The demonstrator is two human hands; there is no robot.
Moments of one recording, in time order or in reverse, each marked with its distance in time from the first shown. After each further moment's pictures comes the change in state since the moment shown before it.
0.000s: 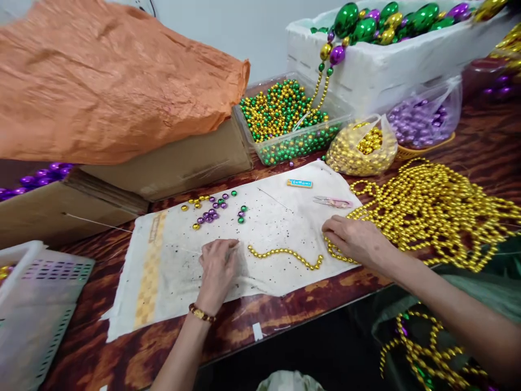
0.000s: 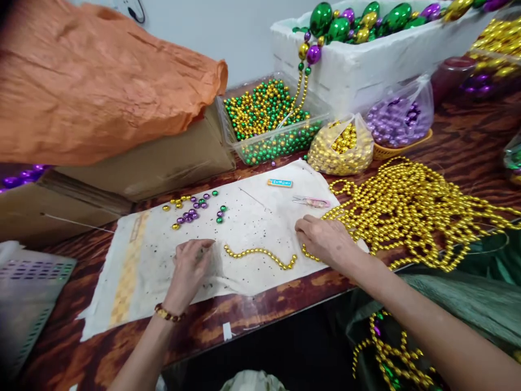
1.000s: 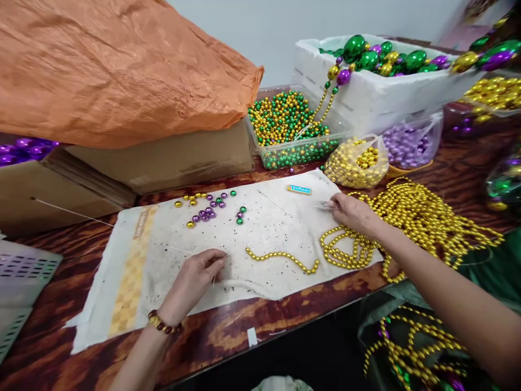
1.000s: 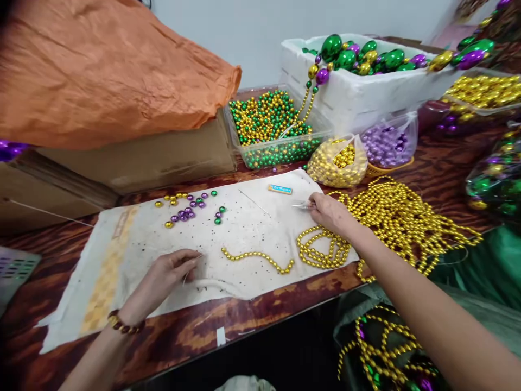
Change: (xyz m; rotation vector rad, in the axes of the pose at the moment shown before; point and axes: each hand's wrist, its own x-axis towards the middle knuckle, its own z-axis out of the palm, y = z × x) left_hand 0.002 -0.046 -0.023 -0.538 -0.378 -0.227; right_hand 0.054 0.073 0.008 -0.024 0.141 0.039
